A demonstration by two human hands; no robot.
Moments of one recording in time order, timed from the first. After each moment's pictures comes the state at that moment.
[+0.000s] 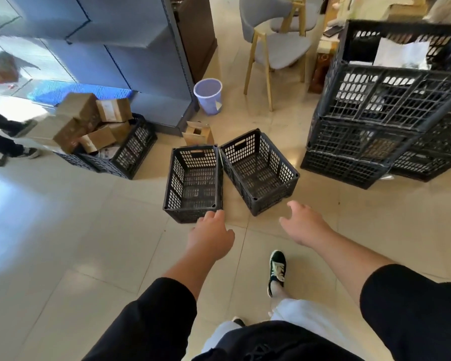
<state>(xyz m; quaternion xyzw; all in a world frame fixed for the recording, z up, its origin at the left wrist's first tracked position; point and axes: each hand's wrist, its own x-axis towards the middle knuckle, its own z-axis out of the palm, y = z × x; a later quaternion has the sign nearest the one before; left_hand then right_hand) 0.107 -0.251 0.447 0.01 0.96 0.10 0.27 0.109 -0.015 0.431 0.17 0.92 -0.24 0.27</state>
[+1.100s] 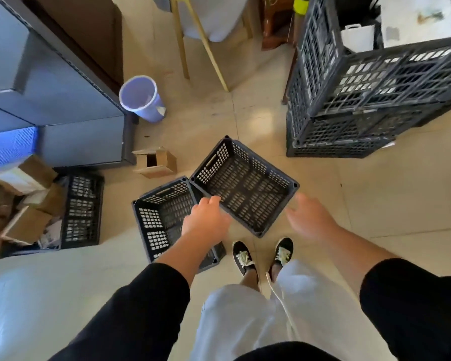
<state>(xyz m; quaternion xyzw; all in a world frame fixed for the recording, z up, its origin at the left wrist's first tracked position) -0.373 -0.170 0.357 0.14 0.91 0.03 0.38 -0.258 0.053 0.318 0.39 0.81 -0.33 0.29</state>
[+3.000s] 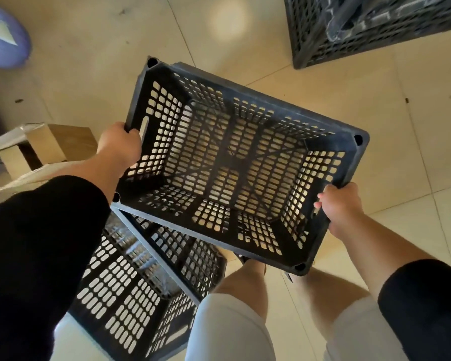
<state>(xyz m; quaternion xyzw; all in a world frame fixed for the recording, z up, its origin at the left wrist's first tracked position) -0.696 -0.108 -0.174 0.02 0.94 0.05 0.33 -0.315 0.107 -0.210 0.78 0.41 -0.46 0.11</state>
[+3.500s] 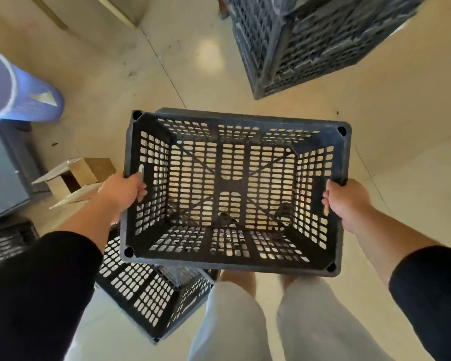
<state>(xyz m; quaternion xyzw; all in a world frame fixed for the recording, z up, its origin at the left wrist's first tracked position) -0.617 -0.125 0.030 -0.08 0.88 0.18 0.43 -0.241 0.148 -0.003 0.77 0.44 -0.46 0.09</state>
